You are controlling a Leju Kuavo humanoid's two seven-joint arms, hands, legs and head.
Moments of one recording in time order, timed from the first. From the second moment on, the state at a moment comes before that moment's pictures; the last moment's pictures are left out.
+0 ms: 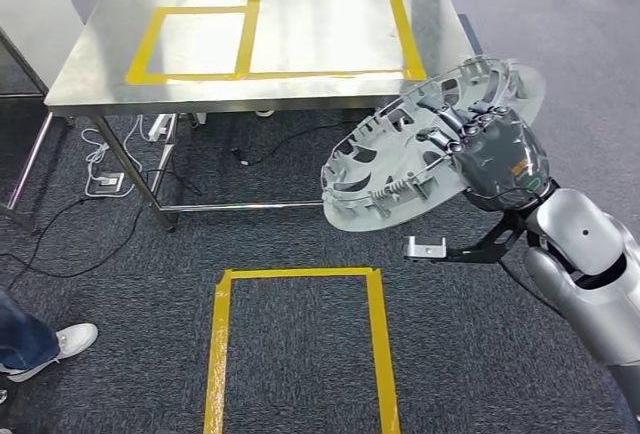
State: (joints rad) left arm -0.07 -0.17 1.04 -0.21 -1.24 0.41 -0.30; right arm -0.55 -0.52 0.50 -1.72 1.07 -0.35 -0.15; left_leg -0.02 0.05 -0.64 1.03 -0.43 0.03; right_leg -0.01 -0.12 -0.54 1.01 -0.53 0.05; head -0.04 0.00
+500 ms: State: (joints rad) left arm -0.07 -0.16 1.03 -0.21 -1.24 0.29 -0.39; right arm -0.52 -0.52 0.47 -1.73 1.10 -0.39 -0.14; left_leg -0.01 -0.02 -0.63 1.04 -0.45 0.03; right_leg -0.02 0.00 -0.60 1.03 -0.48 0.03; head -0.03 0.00
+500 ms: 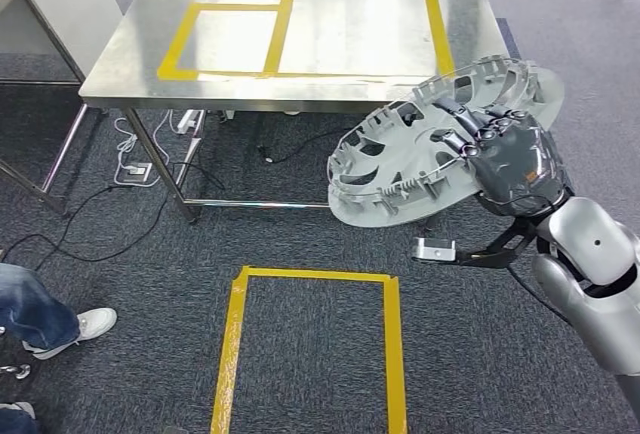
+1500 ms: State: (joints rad) left arm -0.07 -0.15 1.01 -0.21 -1.25 0.26 -0.41; right arm -0.64 -0.51 0.48 -1.72 1.11 -0.35 -0.12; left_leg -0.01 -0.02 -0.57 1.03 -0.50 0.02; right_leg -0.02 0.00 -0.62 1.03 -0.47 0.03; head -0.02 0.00
